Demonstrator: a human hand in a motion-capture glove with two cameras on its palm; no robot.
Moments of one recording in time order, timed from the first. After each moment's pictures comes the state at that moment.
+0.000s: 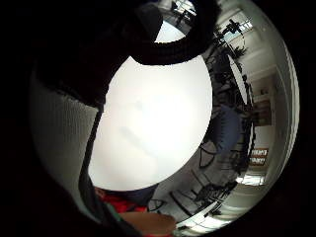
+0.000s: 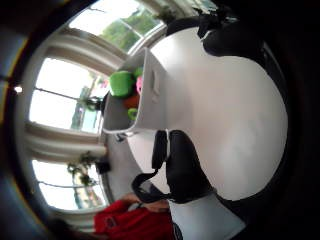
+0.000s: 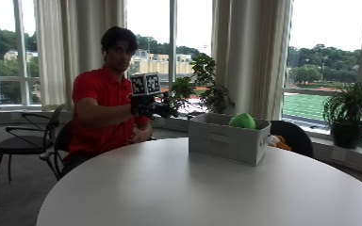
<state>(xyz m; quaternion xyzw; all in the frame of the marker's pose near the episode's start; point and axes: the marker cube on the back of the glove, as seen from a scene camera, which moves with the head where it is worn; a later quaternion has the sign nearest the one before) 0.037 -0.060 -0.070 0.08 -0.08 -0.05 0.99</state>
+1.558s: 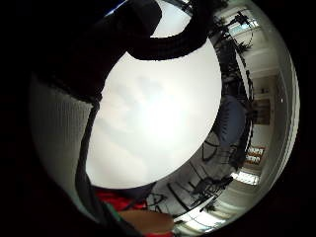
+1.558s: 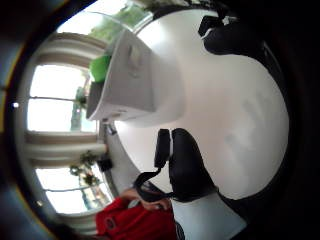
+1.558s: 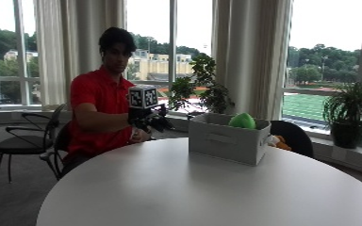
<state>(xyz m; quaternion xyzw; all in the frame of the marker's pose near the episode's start) 0.037 -0.042 -0.013 0.04 -0.08 -0.02 1.00</state>
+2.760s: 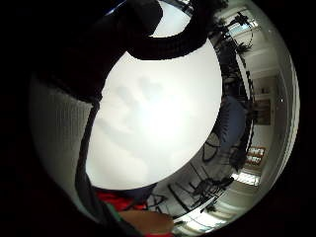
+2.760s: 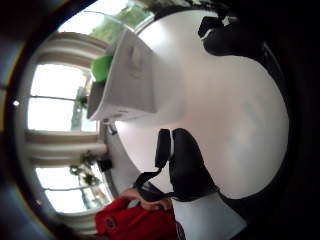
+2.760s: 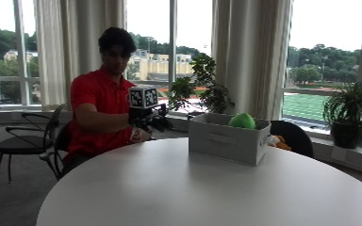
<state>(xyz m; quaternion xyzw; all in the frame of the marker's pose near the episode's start) 0.035 -0.033 -0.013 0.04 -0.07 -0.08 0.99</state>
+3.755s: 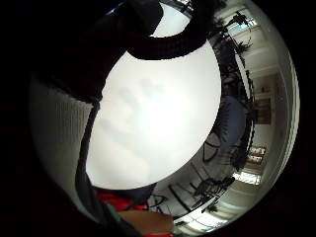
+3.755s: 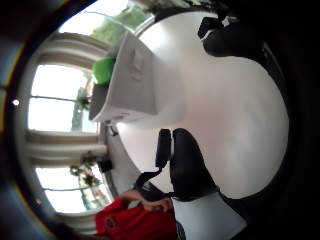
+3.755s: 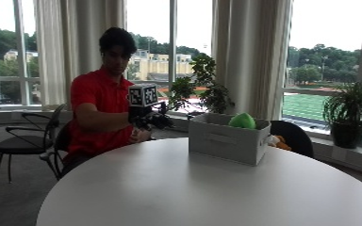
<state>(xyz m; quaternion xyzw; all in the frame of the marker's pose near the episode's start) 0.040 -0.039 -0.020 0.05 -0.07 -0.08 0.99</state>
